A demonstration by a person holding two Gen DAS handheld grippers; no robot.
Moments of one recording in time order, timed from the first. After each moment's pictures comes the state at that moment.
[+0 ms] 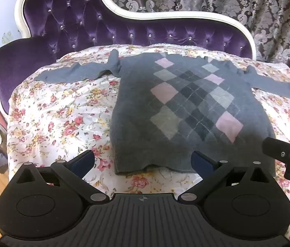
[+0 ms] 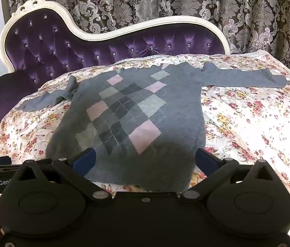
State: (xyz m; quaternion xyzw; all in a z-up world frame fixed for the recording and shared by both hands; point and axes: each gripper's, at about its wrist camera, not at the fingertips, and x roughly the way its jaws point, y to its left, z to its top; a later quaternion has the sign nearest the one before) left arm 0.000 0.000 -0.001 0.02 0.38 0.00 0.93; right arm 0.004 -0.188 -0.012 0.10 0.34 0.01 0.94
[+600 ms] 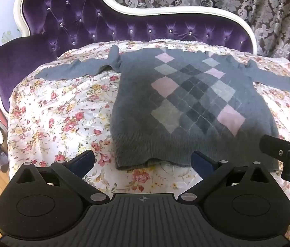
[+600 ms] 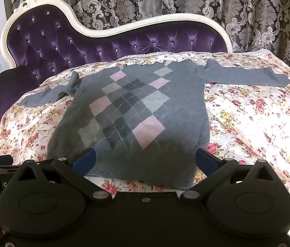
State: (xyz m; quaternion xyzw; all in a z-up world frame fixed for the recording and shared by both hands) left arm -0.002 0.000 -0.006 0.02 0.39 0.01 0.92; right arm 0.002 -0.181 -0.016 0.10 0.35 0.01 0.93
